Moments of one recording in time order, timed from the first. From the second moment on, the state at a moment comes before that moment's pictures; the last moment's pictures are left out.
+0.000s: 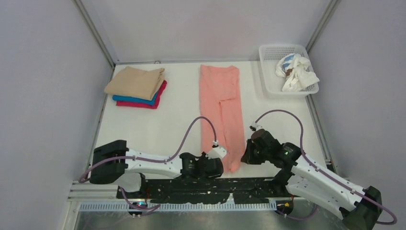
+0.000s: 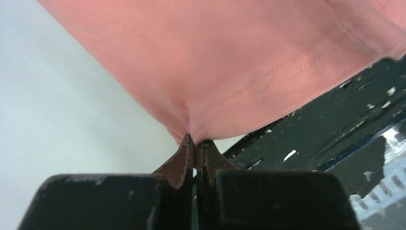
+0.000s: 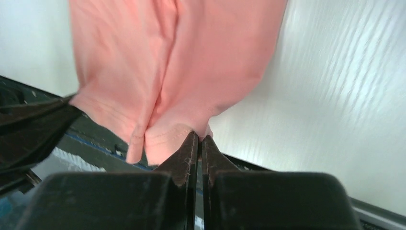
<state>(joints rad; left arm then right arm) -1.46 1.51 0.82 -0.45 -0.42 -0.60 0.76 0.73 0.46 -0.75 -0.08 0.78</state>
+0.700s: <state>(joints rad) -0.97 1.56 1.16 -0.46 -0.42 -0.35 0.51 1.11 0.77 -0.33 0.20 0.63</state>
